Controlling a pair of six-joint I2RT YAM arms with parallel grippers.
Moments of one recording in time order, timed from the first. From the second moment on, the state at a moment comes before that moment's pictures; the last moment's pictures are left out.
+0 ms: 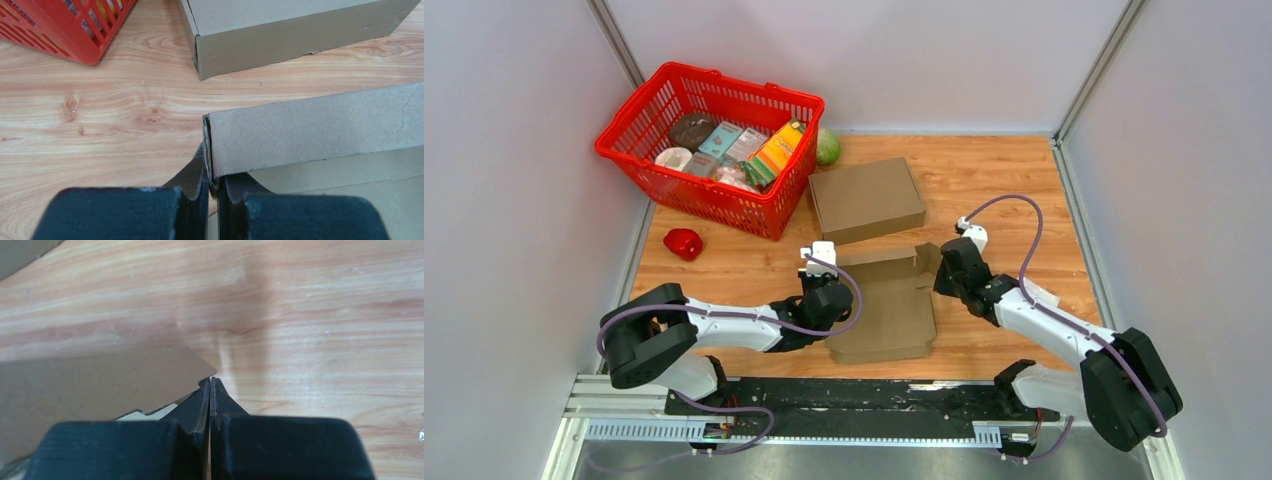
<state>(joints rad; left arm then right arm) -1.12 1.45 0.54 0.34 -0.97 -0.55 0.54 1.15 0.53 -0.20 0.24 0.64</state>
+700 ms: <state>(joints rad) -1.12 1.45 0.54 0.34 -0.98 -0.55 0.54 1.25 0.50 -0.01 0.27 0.66</state>
